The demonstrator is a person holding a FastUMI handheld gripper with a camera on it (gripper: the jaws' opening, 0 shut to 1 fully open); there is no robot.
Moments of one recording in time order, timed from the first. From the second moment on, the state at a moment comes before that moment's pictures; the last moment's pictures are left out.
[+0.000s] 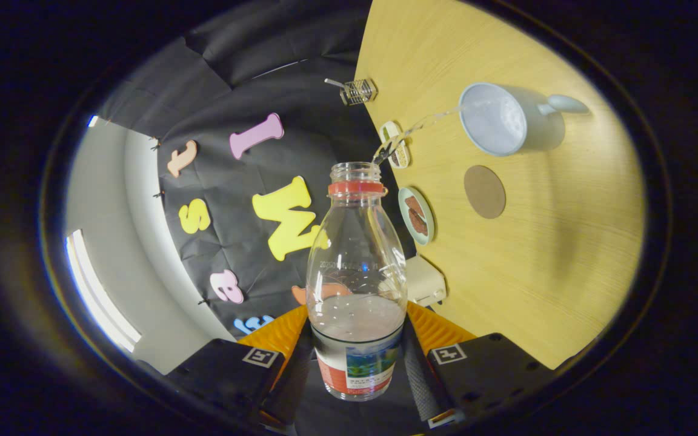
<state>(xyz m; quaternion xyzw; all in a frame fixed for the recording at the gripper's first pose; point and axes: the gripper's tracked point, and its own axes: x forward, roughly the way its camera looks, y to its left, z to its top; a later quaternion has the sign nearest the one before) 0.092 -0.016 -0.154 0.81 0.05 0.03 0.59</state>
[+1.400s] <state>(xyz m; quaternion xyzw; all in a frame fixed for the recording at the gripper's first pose) 0.111 -0.028 -0.136 0.85 0.05 0.03 0.52</state>
